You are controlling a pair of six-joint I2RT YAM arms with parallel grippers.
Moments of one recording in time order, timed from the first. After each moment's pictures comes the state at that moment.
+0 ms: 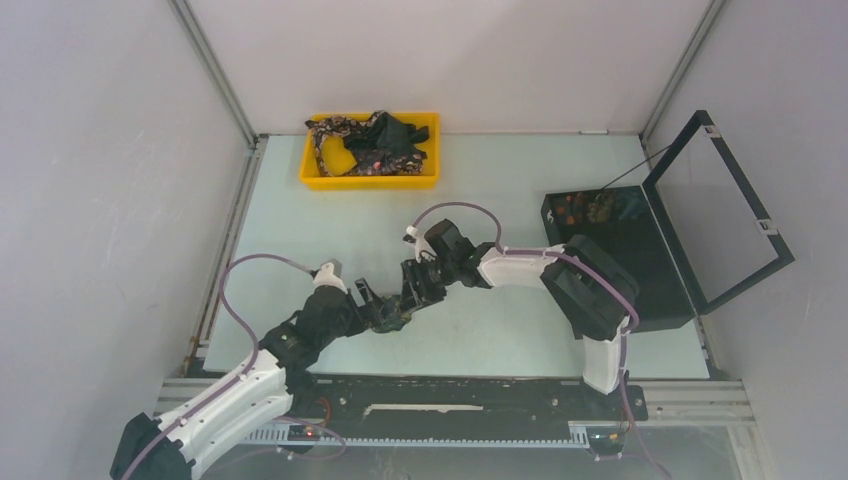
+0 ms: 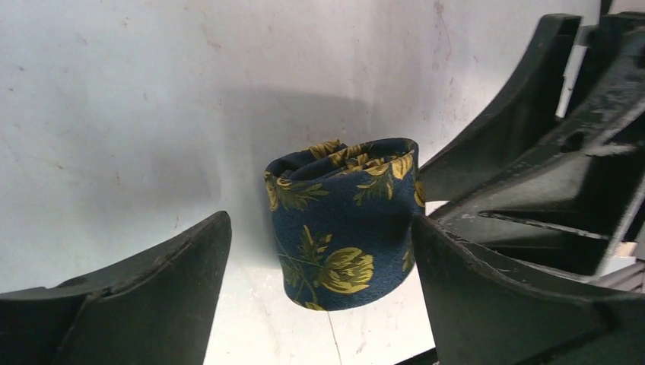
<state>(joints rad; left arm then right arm) -0.62 0.62 0.21 -0.25 -0.13 -0.88 0.85 1.91 1.09 -0.03 -0.60 0.59</state>
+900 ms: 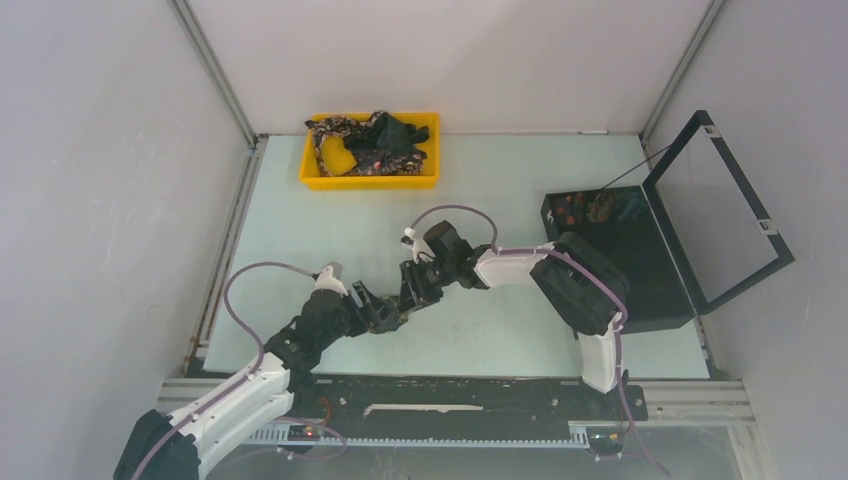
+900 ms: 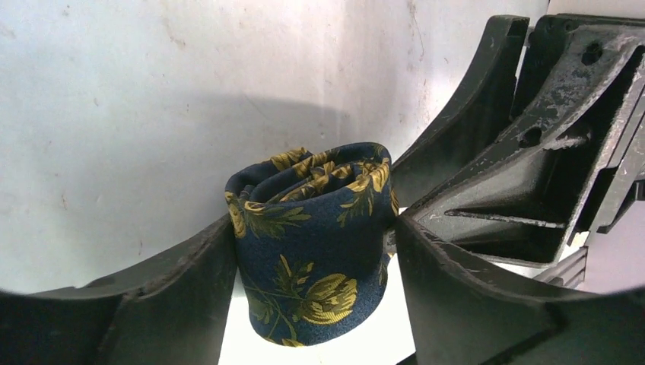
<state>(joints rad) -0.57 0.64 0.11 -0.05 -0.02 -0.91 0.85 1.97 1.09 0.07 -0.68 0.62</state>
